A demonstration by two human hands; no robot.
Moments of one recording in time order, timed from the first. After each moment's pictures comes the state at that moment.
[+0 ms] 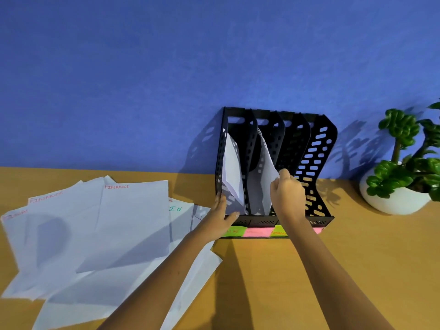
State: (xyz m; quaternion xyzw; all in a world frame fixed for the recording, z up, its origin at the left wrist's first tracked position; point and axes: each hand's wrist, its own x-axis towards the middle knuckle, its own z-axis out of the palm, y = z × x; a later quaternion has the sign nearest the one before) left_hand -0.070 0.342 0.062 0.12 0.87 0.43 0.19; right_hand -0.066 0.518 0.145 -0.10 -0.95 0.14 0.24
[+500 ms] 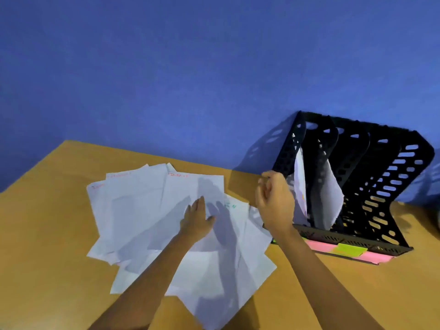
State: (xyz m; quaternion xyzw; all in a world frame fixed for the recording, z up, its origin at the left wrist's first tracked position) left_hand -0.062 0.157 0.031 -0.09 0.93 0.33 0.11; right_hand -0.076 0.348 0.119 0.07 -0.90 0.33 0.28
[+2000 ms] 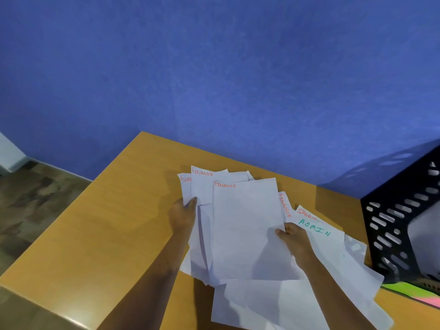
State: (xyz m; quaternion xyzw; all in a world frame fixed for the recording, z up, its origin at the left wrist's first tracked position) left_hand -0.074 -0.117 -0.016 -0.38 0.72 0.56 -0.15; right_hand -0.108 0.170 -0.013 -0.15 -0.85 0.49 -0.15
